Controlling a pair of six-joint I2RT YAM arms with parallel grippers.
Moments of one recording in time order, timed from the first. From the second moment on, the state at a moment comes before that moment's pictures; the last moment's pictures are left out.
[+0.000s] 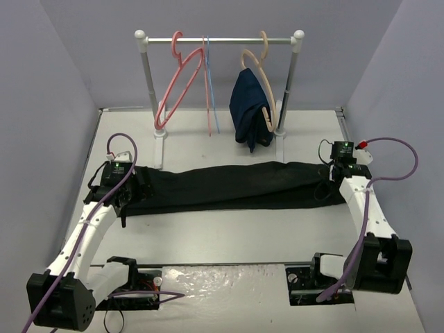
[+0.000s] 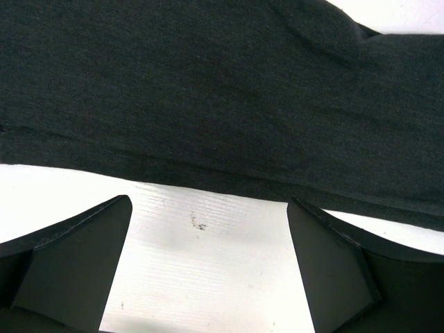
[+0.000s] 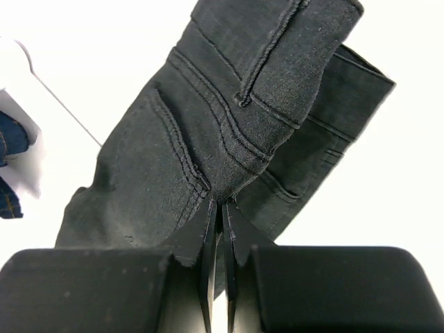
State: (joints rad) left arm -0.12 1.01 0.80 -0.70 -0.14 -0.38; right arm -0.12 1.25 0.92 -0.60 0.25 0.81
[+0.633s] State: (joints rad) left arm -0.14 1.04 0.80 -0.70 -0.15 -0.38; right arm -0.07 1.23 0.70 -0.67 0.29 0.85
